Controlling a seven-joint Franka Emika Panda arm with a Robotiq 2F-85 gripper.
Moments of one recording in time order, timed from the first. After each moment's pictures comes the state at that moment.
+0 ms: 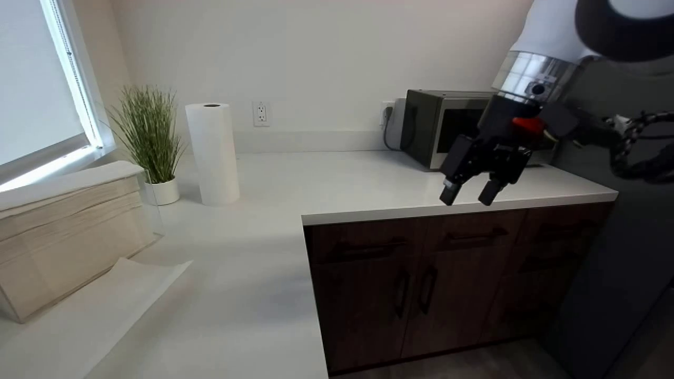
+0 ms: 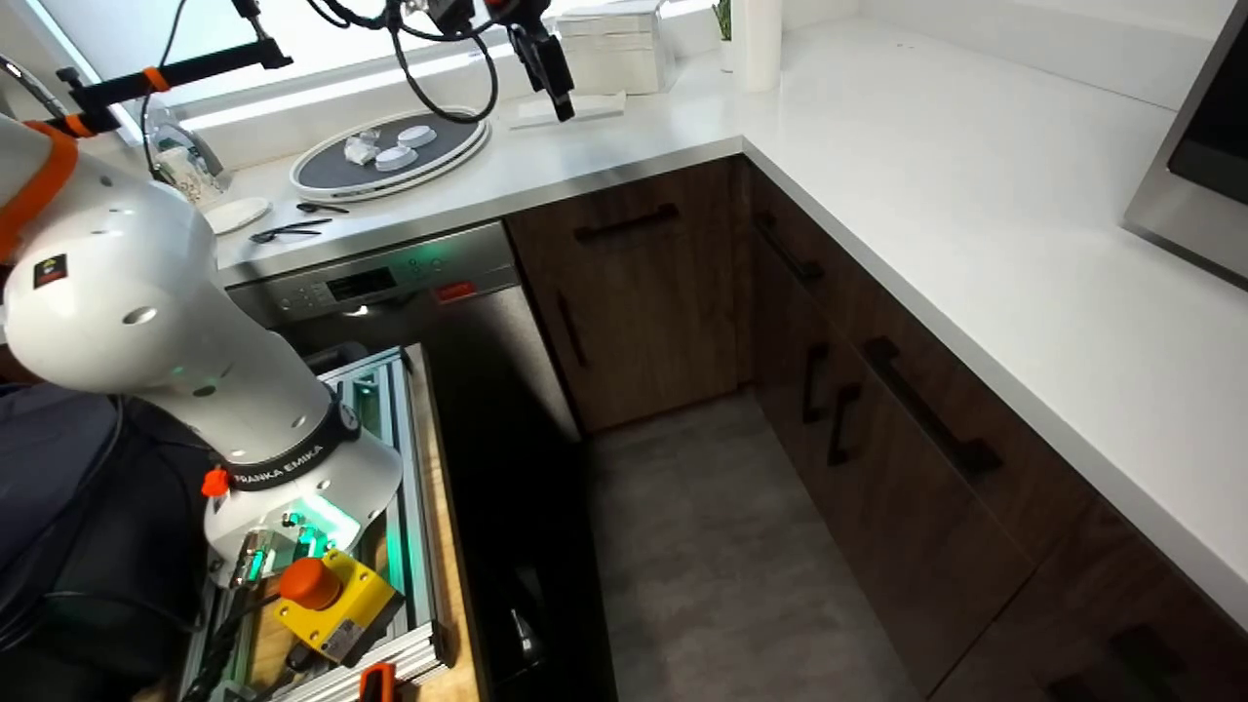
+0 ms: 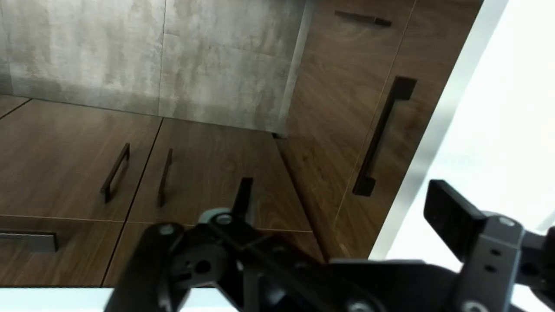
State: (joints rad) arm 0.17 -0.40 0.23 -2.46 0.25 2.26 0.20
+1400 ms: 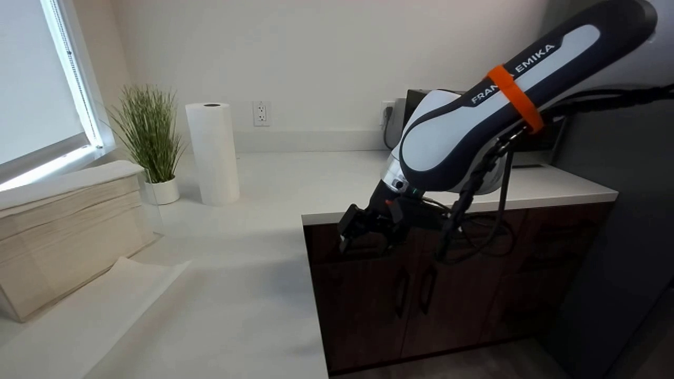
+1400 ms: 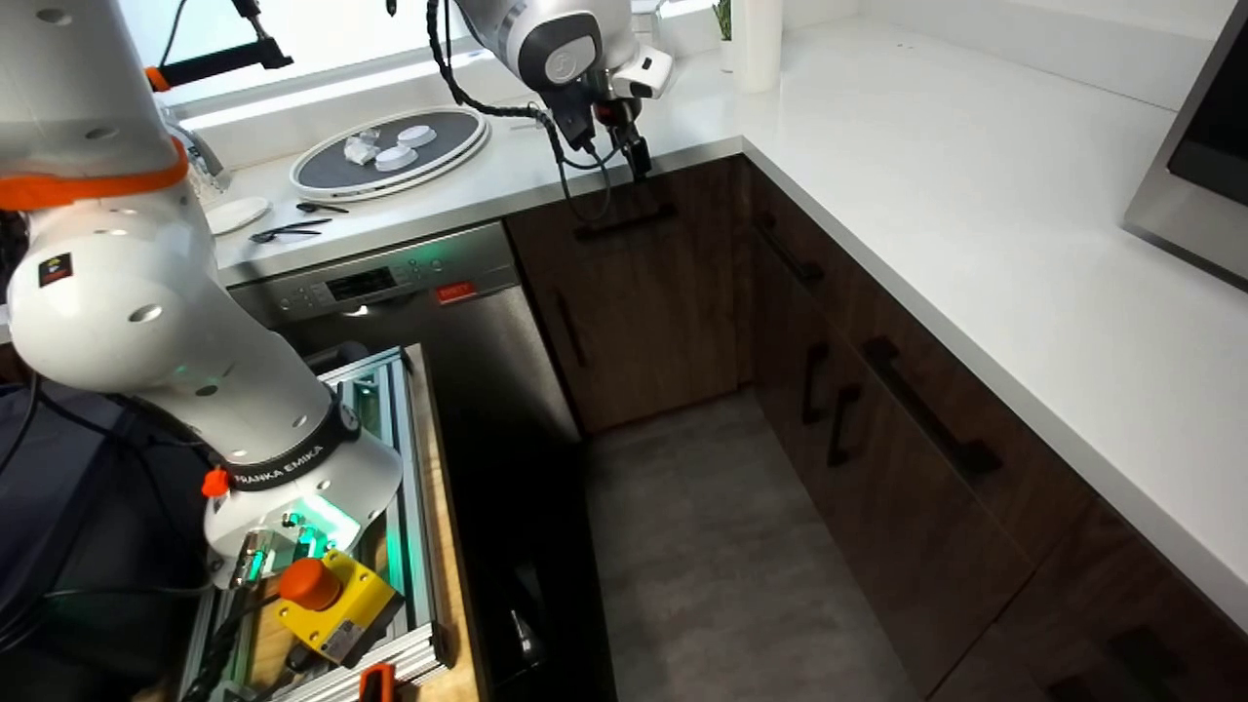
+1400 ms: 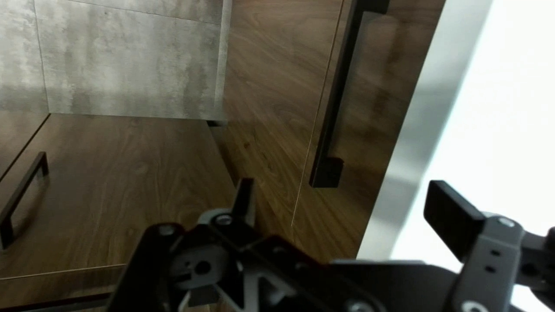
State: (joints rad) arm 0.20 0.29 0.31 -2.16 0.33 2.72 0.20
